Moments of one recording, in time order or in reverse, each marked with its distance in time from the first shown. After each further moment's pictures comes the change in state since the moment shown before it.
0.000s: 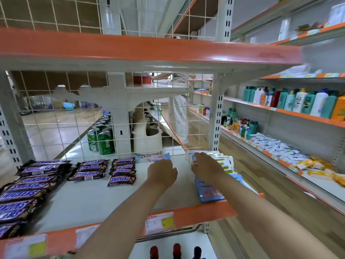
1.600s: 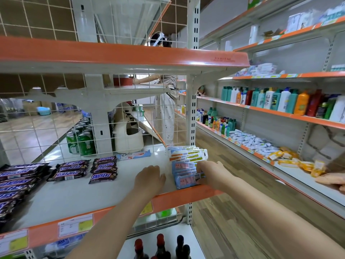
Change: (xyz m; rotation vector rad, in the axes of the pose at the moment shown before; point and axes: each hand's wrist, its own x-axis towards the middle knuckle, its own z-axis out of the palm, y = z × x) left_hand -0.049 0.030 0.008 -0.044 0.040 0.075; right_hand -0.083 0.067 -0.030 -0.175 -0.116 -0.046
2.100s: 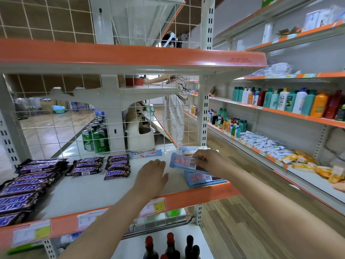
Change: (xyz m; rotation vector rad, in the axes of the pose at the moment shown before) left_hand -0.012 -0.031 -0.017 0.091 0.126 0.177; right_hand 0.020 -0.032 -0.025 0.468 0.116 -0.078
